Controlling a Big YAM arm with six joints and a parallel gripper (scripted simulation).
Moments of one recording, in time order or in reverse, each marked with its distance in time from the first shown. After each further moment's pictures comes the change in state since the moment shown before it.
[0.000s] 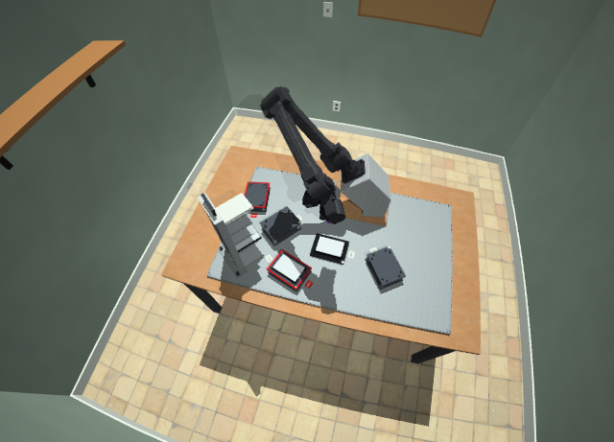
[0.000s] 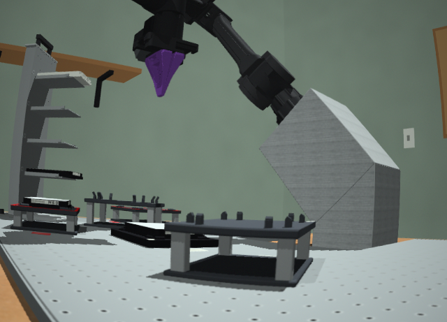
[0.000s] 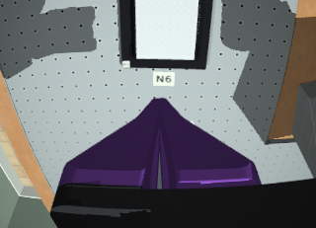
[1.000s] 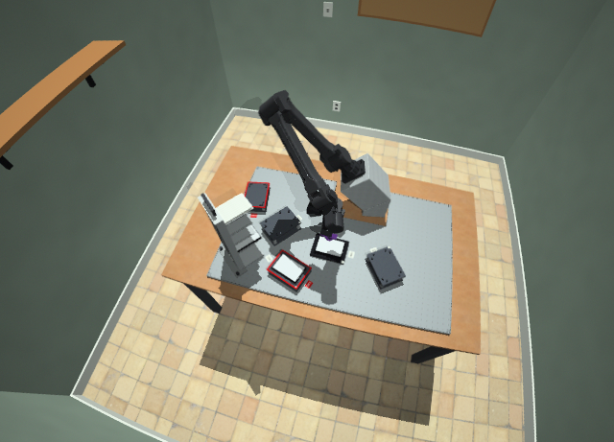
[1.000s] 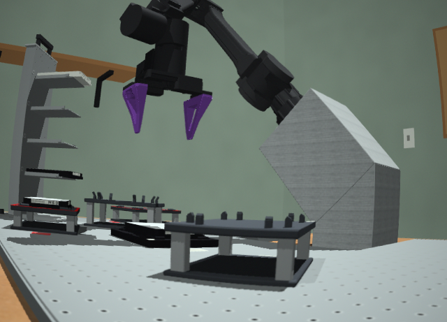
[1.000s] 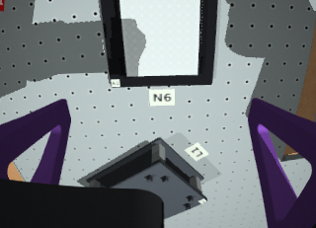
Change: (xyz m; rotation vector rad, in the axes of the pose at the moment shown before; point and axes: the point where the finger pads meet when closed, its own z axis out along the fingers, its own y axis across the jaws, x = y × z) arm 0.013 -0.006 0.070 0.014 -0.005 0.048
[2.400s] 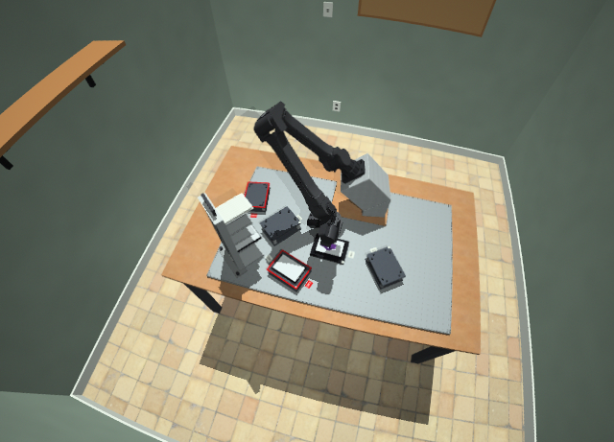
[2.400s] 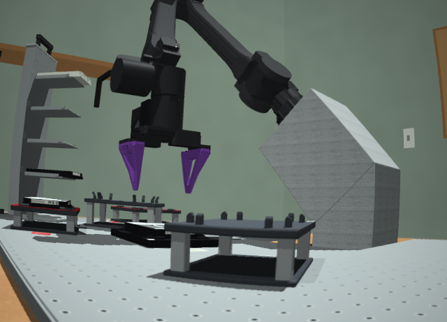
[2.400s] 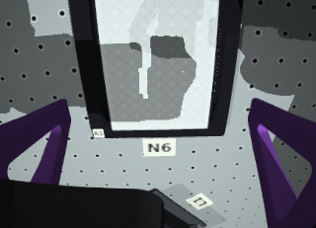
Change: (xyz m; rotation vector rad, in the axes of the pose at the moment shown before) arm 0.000 -0.002 0.091 0.005 -0.002 -0.014
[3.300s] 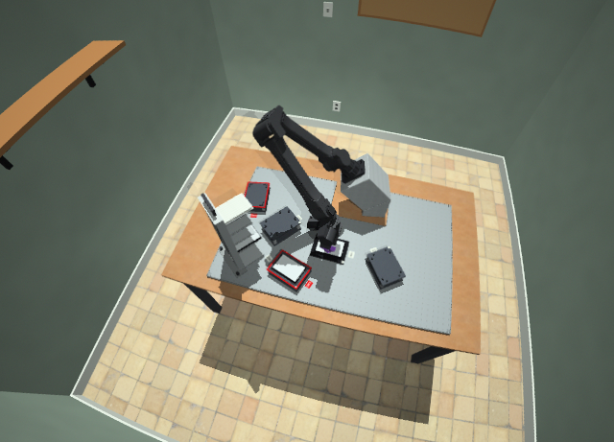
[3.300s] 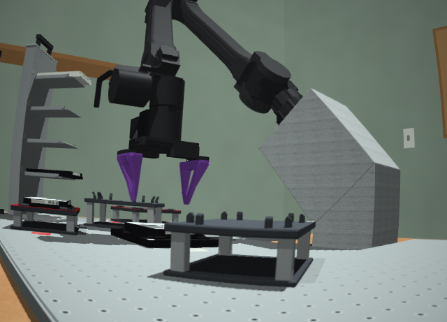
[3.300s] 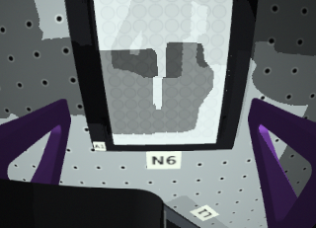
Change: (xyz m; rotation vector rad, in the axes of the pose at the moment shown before) arm 0.000 0.003 0.018 -0.012 0.001 0.001
